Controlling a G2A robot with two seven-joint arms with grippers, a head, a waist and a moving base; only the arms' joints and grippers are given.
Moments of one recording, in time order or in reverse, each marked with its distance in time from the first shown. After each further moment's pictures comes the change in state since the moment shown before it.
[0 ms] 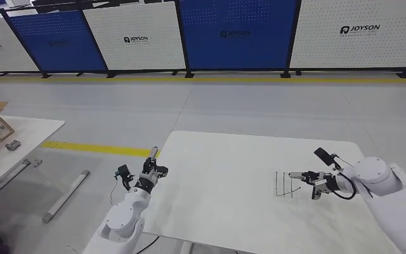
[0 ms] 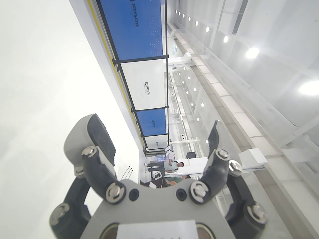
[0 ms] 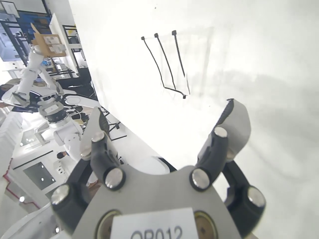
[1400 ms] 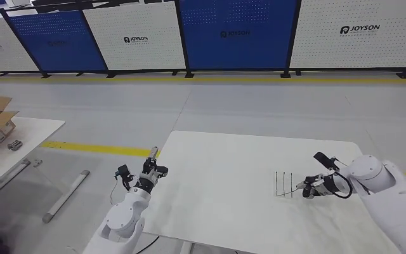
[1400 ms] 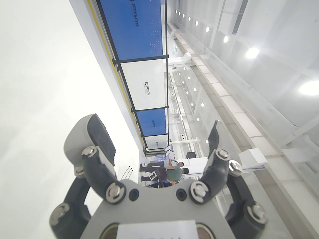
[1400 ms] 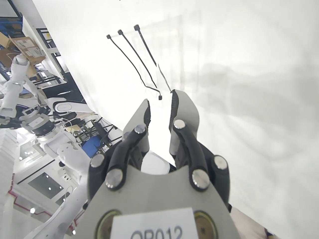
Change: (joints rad) left arm 0.000 0.000 0.000 0.000 0.000 0.000 0.000; right arm 0.032 -0.017 -0.038 0.047 -0.057 0.072 0.007
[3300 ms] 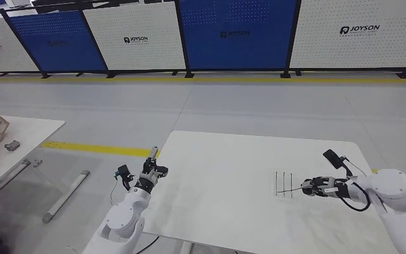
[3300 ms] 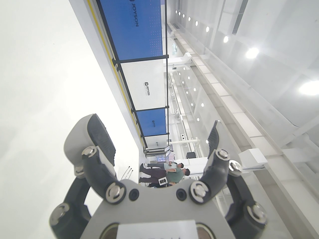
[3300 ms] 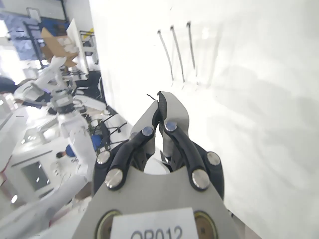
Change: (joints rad) left arm 0.000 0.000 0.000 0.000 0.000 0.000 0.000; right arm -0.267 0.086 0.298 -0.334 0.063 -0.106 -0.021
